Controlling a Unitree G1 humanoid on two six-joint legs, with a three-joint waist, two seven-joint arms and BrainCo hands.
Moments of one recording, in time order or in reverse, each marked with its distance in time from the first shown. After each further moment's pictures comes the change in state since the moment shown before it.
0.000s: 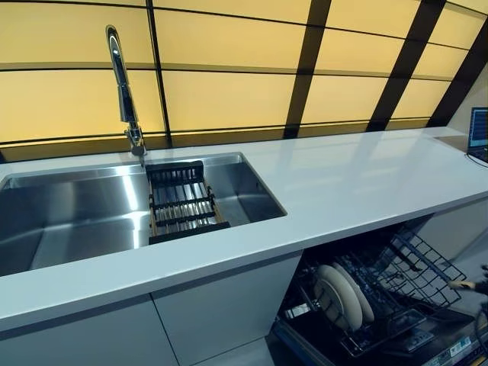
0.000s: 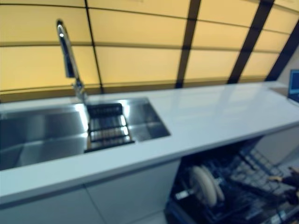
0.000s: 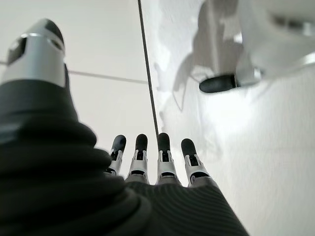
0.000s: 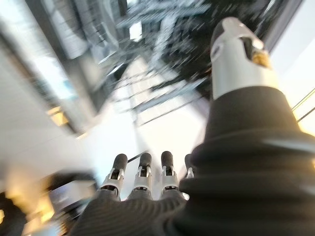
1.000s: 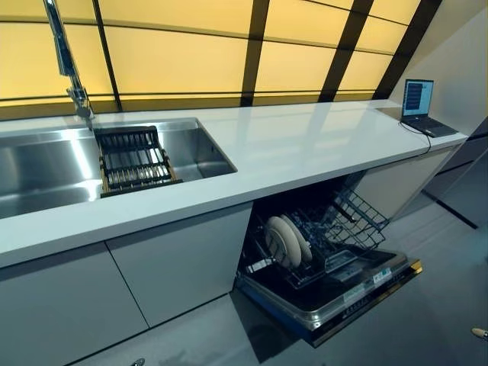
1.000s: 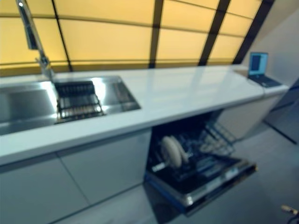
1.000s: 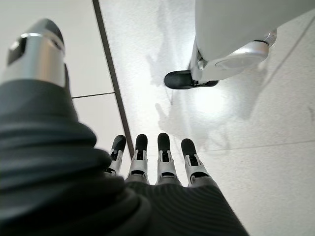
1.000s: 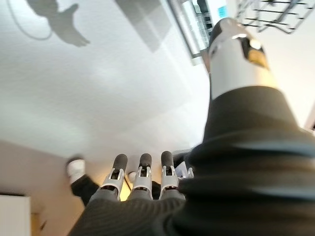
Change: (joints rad) left arm -0.133 0.052 0.030 0.073 -0.062 0.059 0.043; right arm -0.039 0.107 -0.035 0.426 0.206 -0.064 0.044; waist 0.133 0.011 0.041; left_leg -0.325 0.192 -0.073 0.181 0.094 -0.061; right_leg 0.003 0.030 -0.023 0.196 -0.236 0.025
